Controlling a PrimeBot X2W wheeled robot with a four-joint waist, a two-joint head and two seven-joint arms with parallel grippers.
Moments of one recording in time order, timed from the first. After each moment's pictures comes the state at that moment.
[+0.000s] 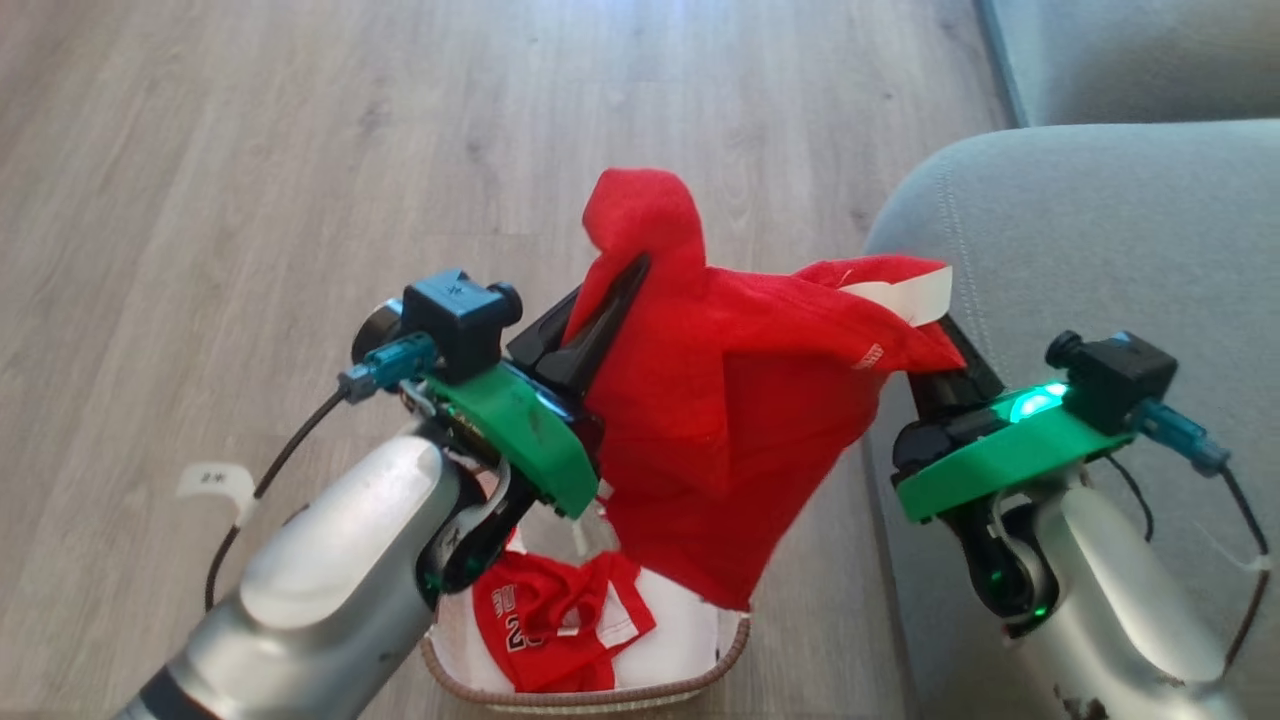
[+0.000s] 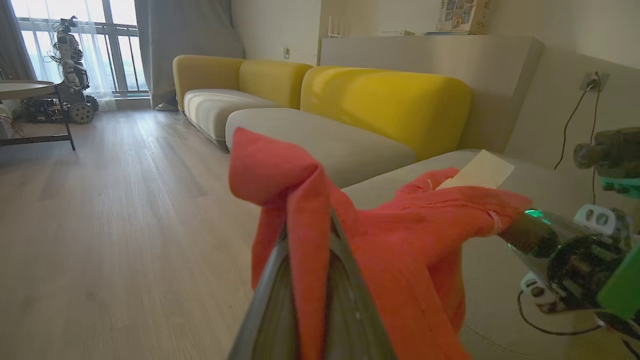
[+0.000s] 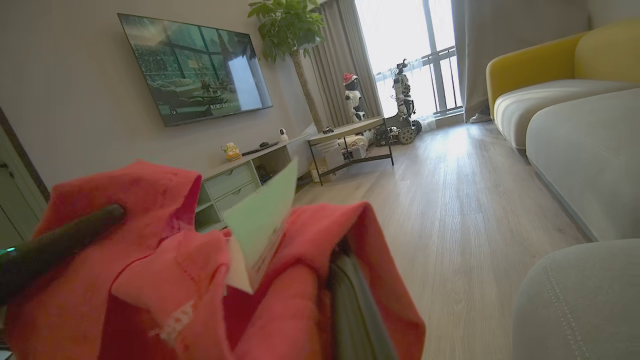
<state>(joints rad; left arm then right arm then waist) -0.60 0.29 -0.84 0.20 -0.69 0.00 -0.14 -0.32 -0.16 0.30 0.26 0.57 0.13 -0.26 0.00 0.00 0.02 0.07</state>
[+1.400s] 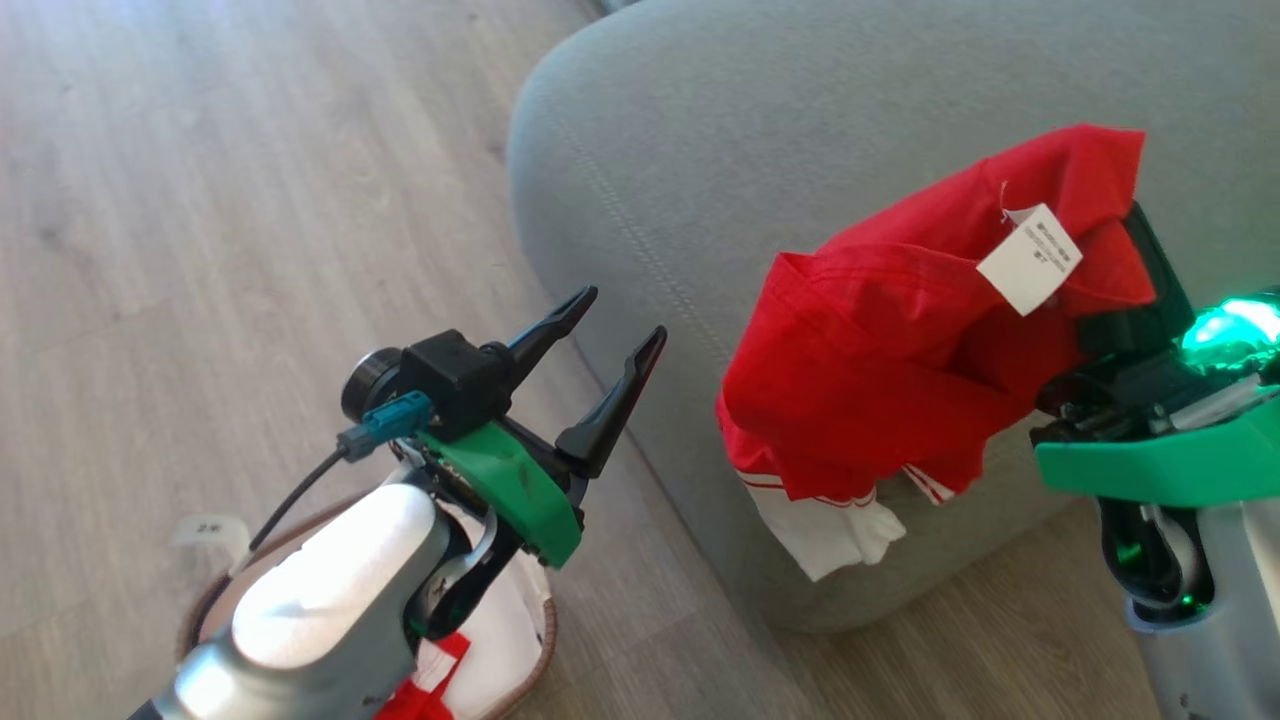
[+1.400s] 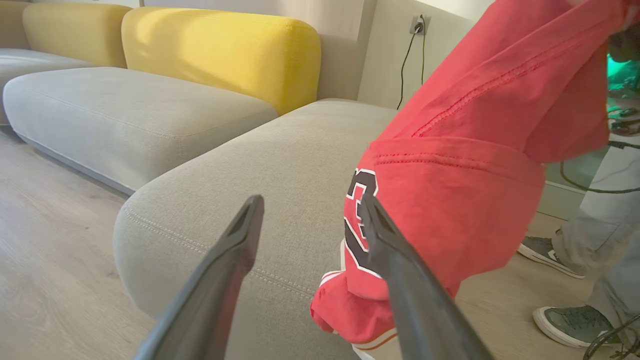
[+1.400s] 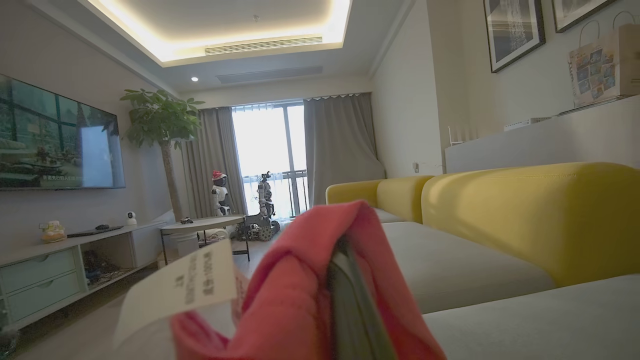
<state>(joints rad) -0.55 0.34 -0.89 0.19 -0.67 0.01 -0.19 -0.25 -0.25 0.14 -0.17 0.49 0.13 -0.26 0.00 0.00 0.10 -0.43</state>
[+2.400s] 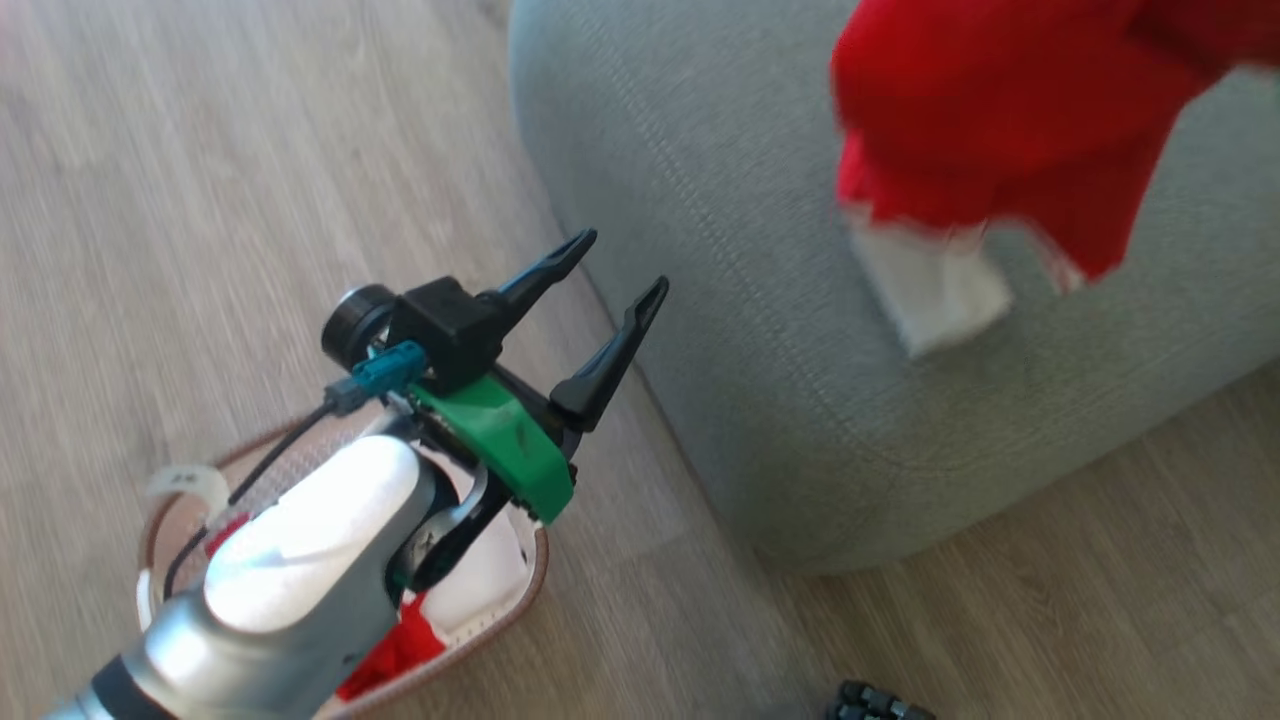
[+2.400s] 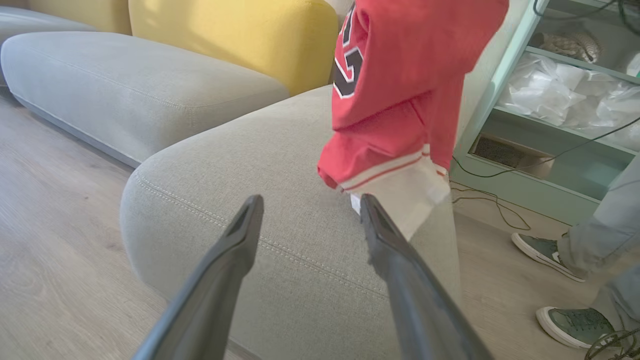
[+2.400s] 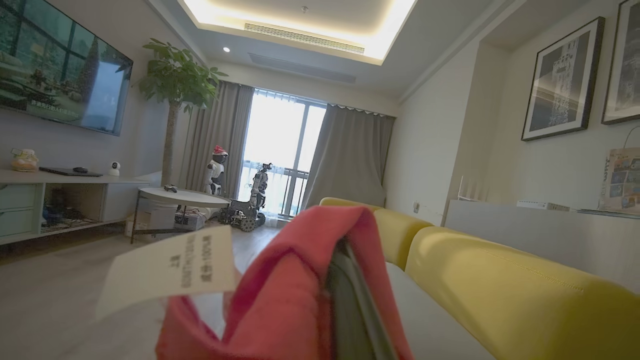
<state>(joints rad) -0.63 0.38 -0.90 0.13 -0.65 0.02 -0.14 -0.84 -0.56 0.23 0.09 0.63 0.13 -0.26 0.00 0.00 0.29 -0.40</state>
